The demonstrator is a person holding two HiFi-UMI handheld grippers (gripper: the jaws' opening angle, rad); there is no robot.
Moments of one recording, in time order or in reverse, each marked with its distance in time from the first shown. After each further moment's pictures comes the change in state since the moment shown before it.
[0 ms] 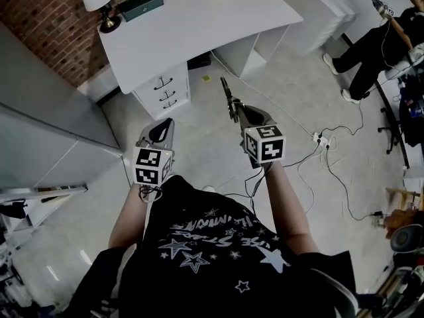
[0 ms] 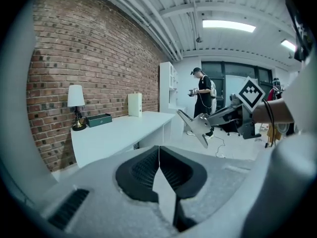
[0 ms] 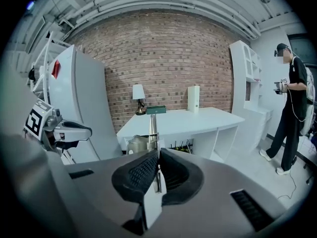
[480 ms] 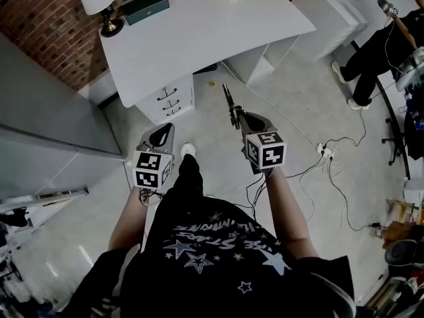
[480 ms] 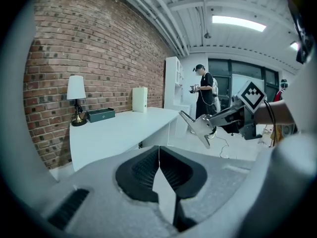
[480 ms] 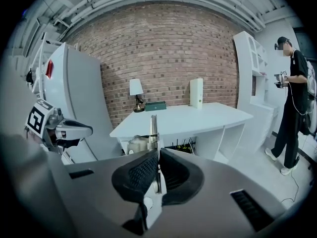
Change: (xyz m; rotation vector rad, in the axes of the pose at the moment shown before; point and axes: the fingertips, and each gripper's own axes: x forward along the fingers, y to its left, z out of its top) left arm 0.057 0.052 -0.004 -0.042 0.042 0.022; right arm 0.074 -0.019 0.013 0.007 0.041 0.041
